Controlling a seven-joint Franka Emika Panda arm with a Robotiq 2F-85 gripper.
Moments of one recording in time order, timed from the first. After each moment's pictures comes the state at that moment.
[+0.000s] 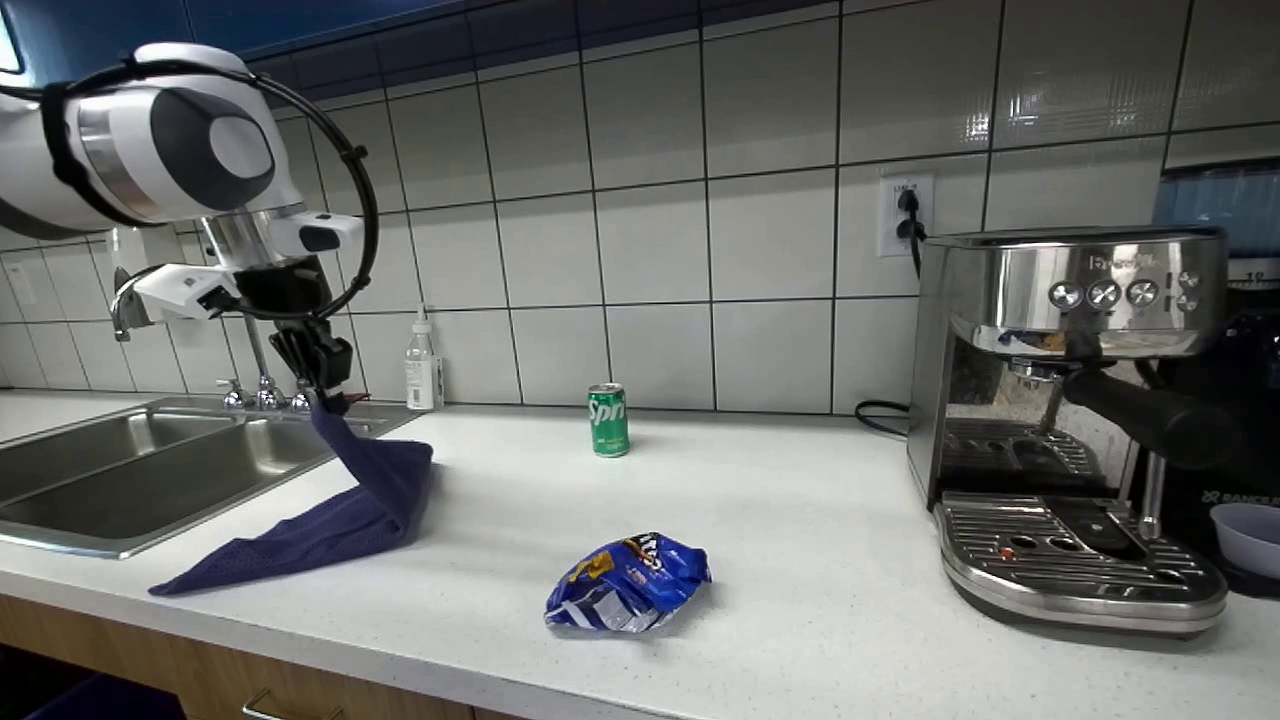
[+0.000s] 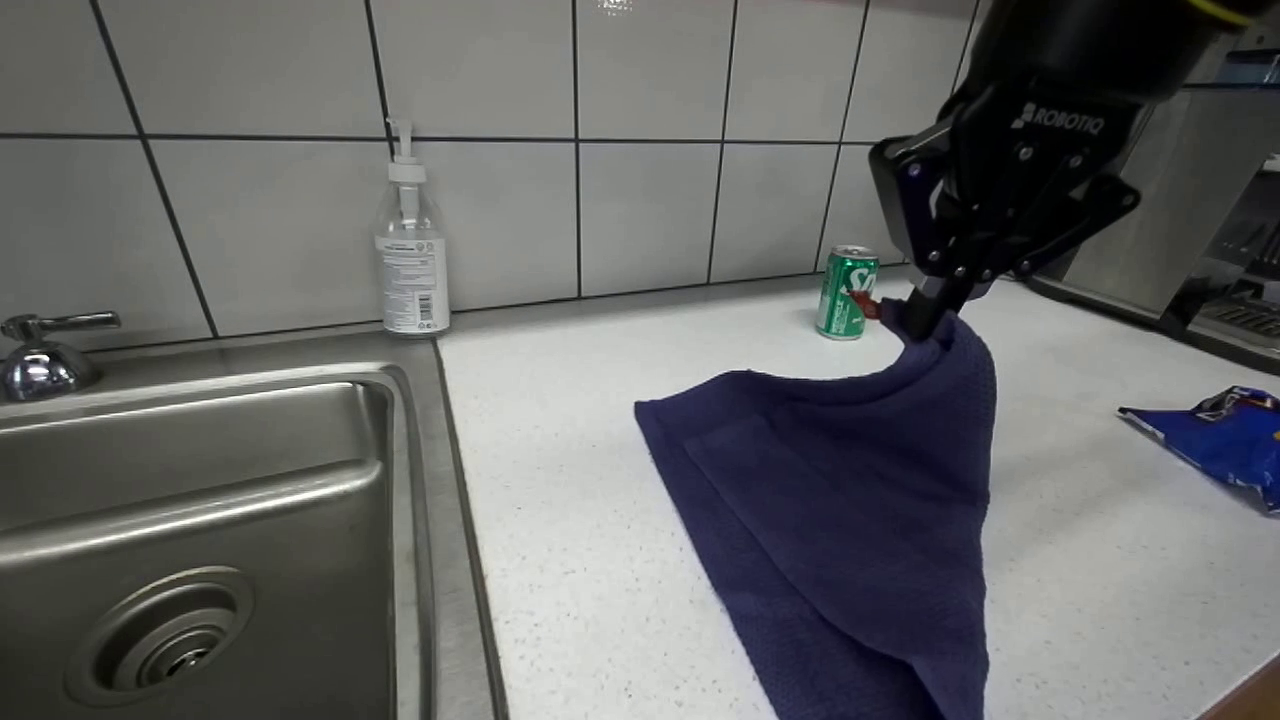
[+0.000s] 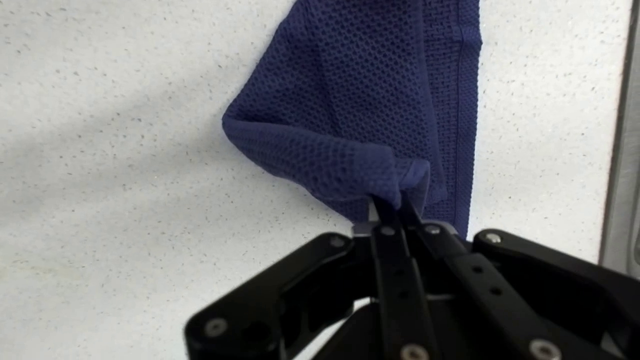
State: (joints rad) arm 0.12 -0.20 0.19 -2.54 -0.03 2.55 0.64
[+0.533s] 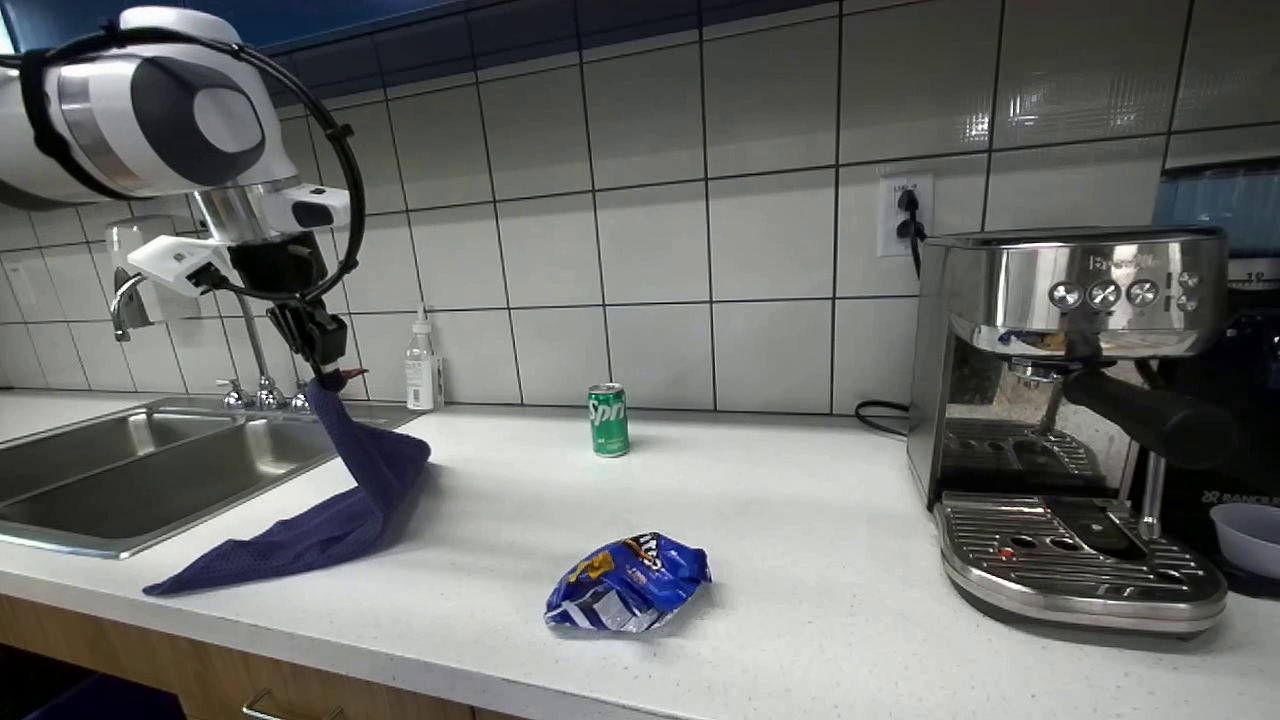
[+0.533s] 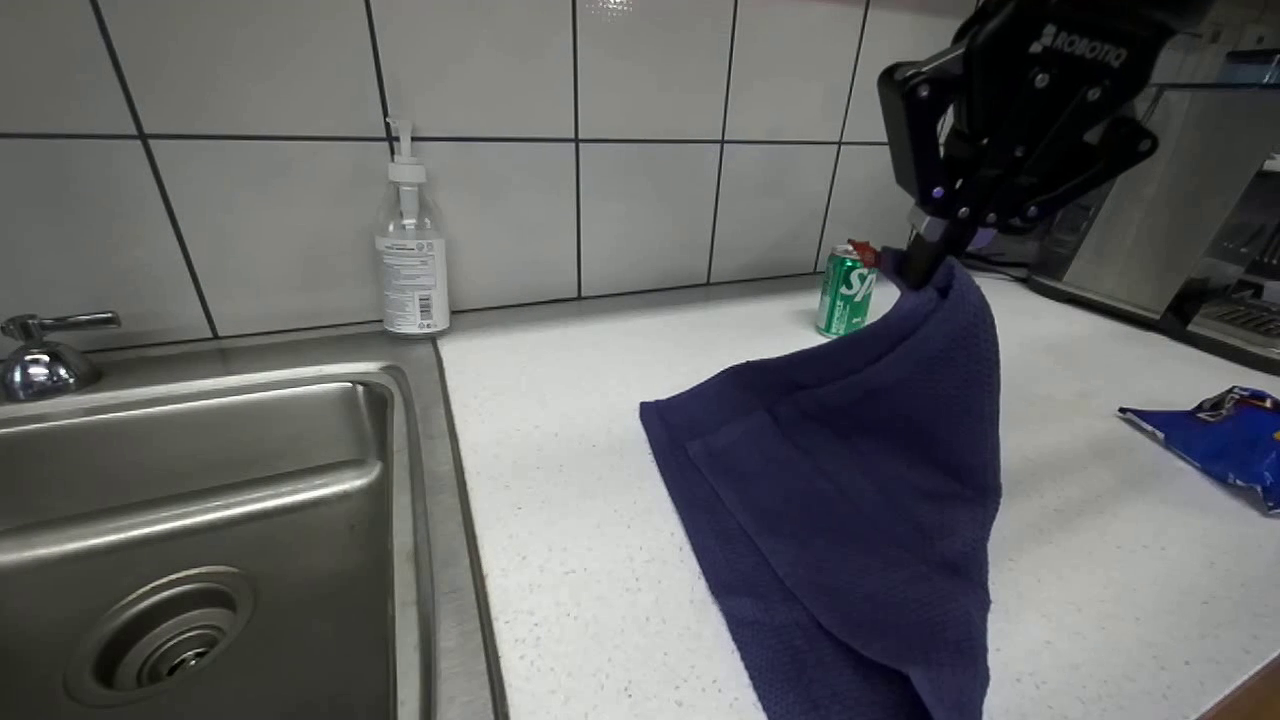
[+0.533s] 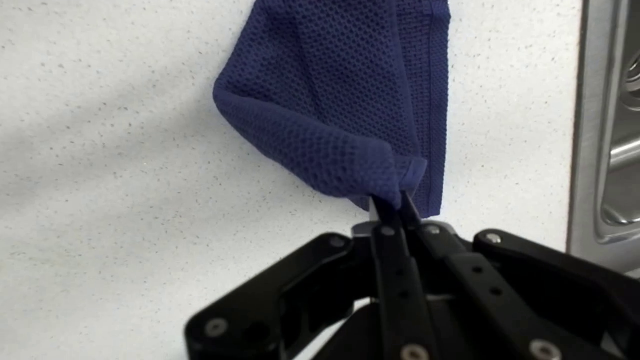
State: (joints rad) arm 0.12 -0.25 0.18 -2.53 0.02 2.55 0.64
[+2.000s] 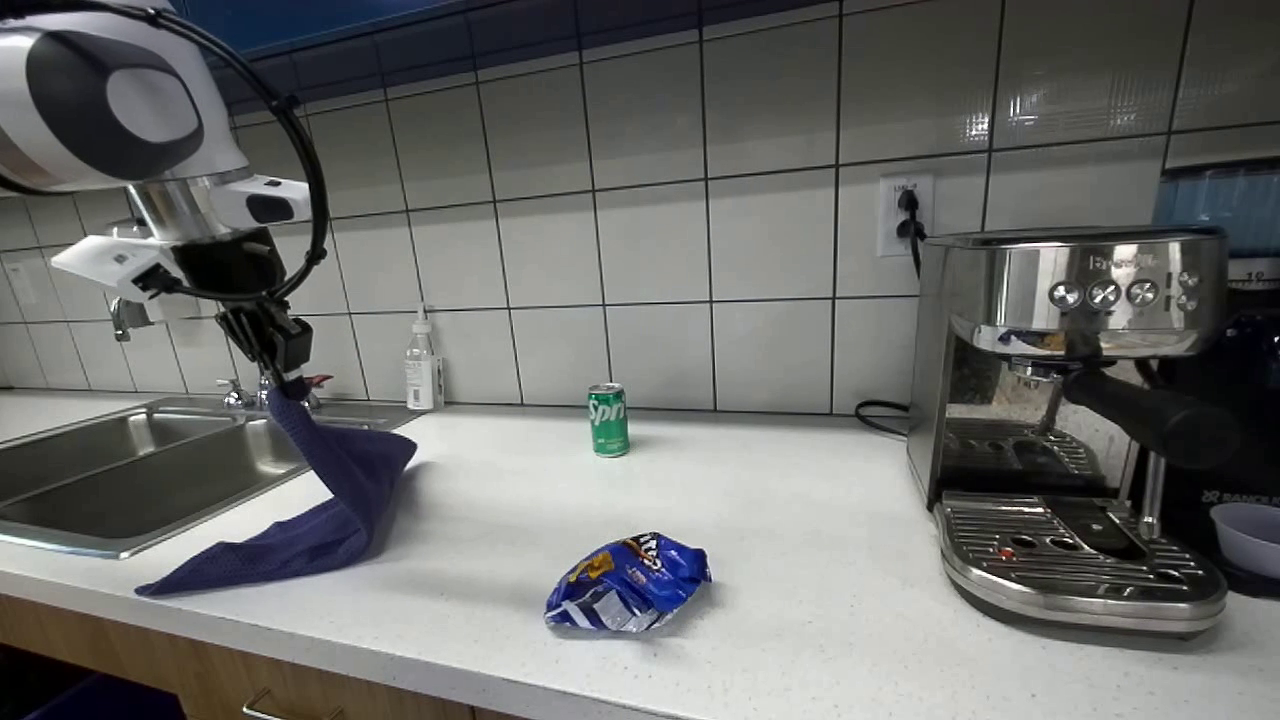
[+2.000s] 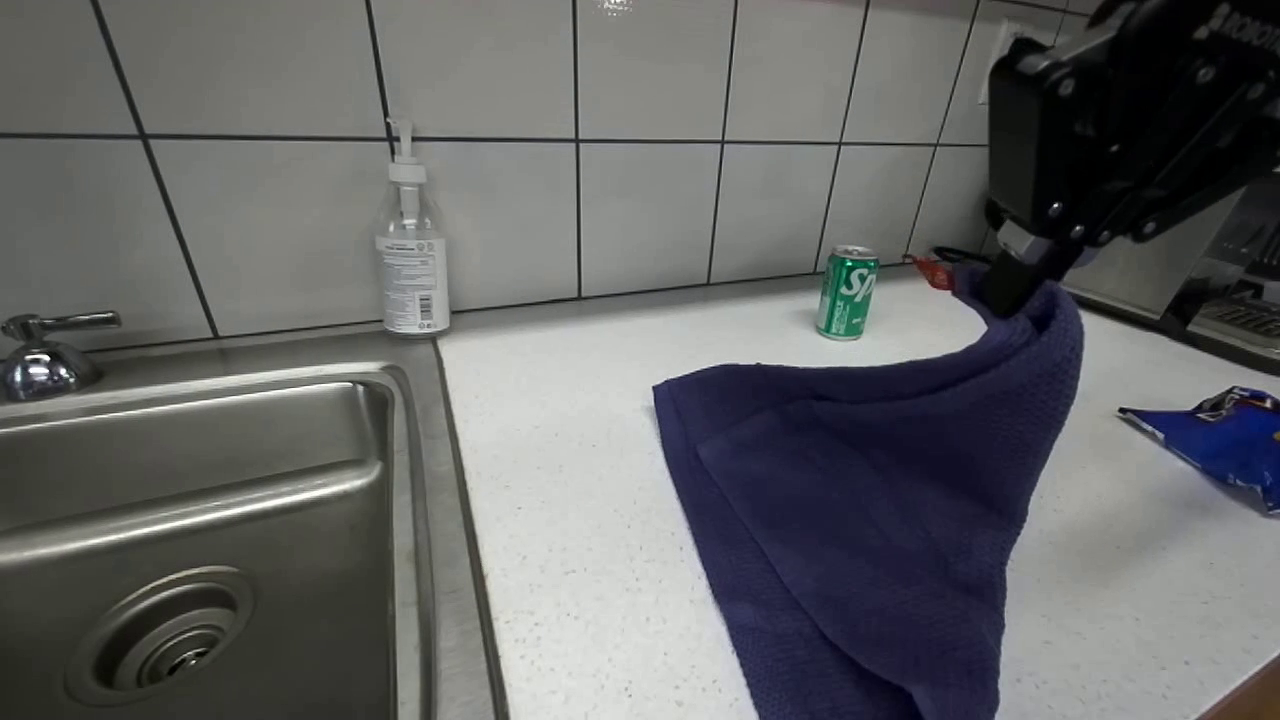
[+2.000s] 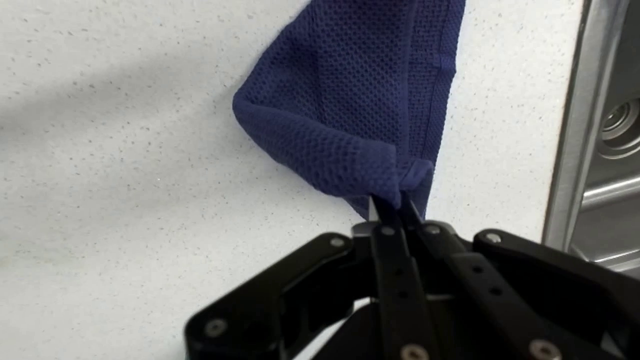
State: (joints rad) arm 0.12 -0.40 0.24 -2.67 0.09 2.56 0.53
